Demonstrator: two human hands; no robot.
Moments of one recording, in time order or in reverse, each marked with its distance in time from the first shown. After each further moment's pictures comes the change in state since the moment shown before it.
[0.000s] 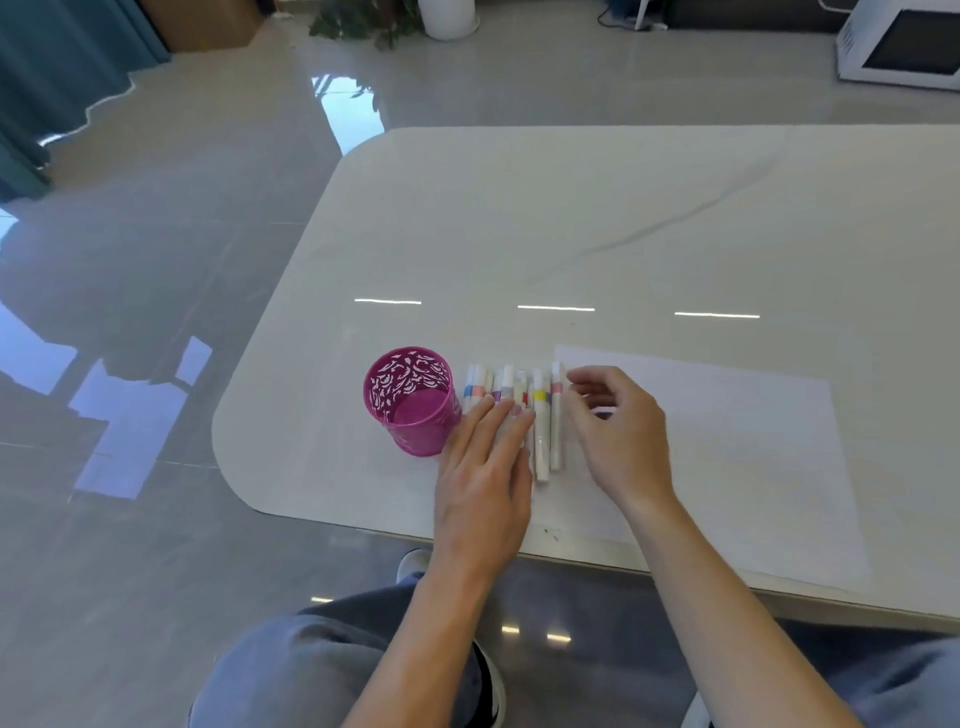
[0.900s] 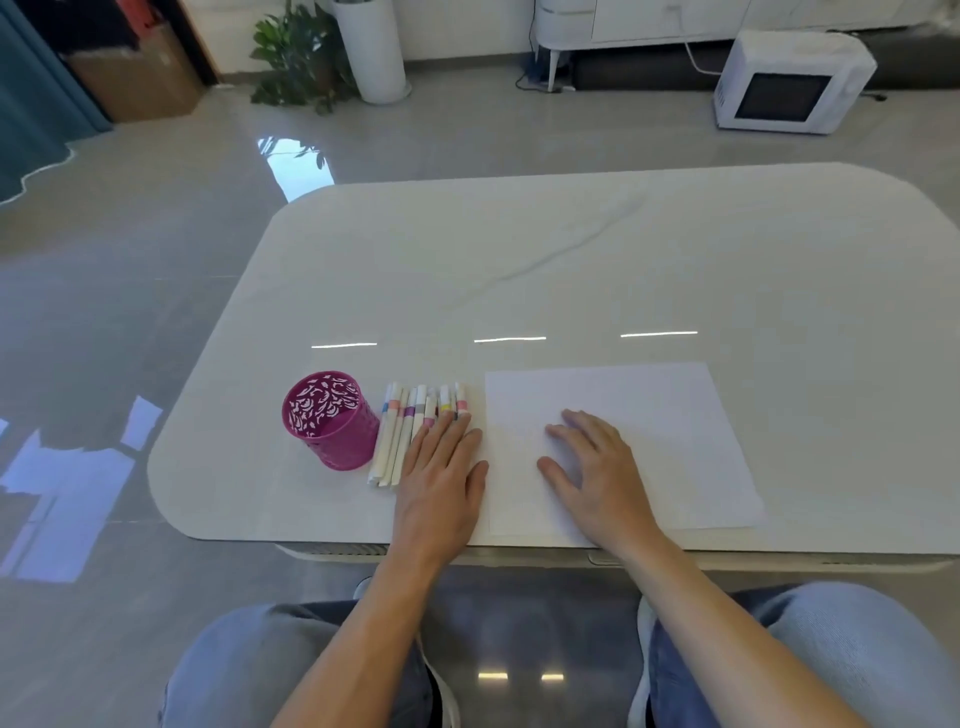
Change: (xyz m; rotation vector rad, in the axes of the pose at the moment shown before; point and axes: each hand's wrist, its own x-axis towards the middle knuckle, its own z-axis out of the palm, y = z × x) left_hand -0.002 0.025 0.025 0.176 -0.159 0.093; right_hand -0.037 0.068 -0.089 -0.543 -0.187 -0.154
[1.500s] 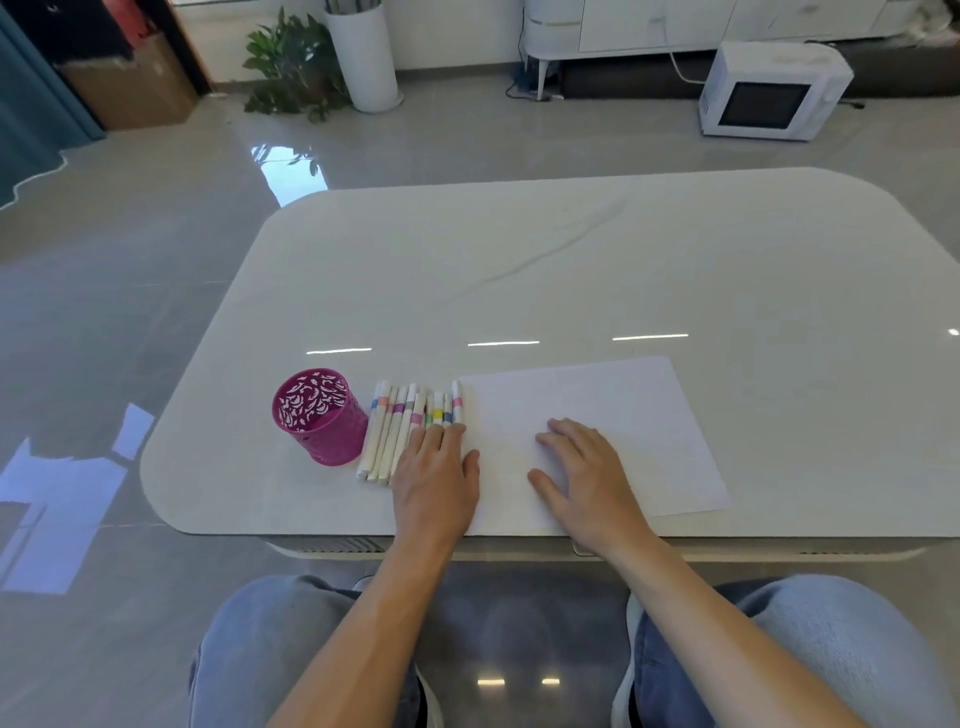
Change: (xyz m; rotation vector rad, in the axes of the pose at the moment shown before) left_hand 0.008 0.033 -0.013 0.056 0.013 -0.196; right_hand -0.016 0.011 0.000 -0.073 -0.033 -0.059
